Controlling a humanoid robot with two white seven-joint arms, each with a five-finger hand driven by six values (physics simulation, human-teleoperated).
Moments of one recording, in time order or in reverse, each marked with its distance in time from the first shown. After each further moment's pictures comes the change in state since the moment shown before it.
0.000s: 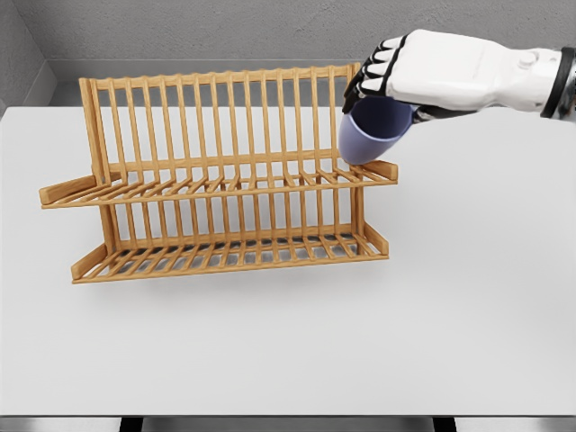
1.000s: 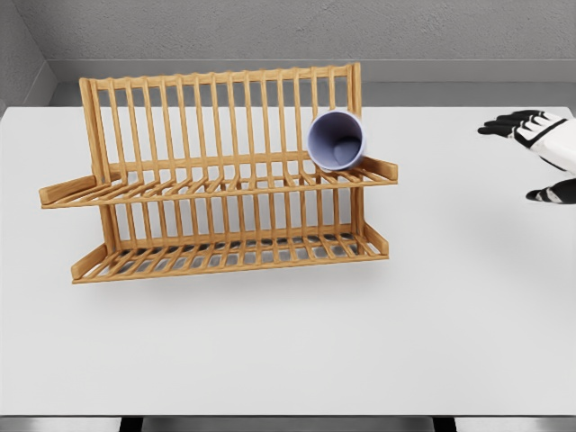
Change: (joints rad) left arm 0.000 0.000 0.000 0.000 0.000 0.000 0.000; right arm 0.710 0.021 -0.710 0.084 0.021 -0.001 0.000
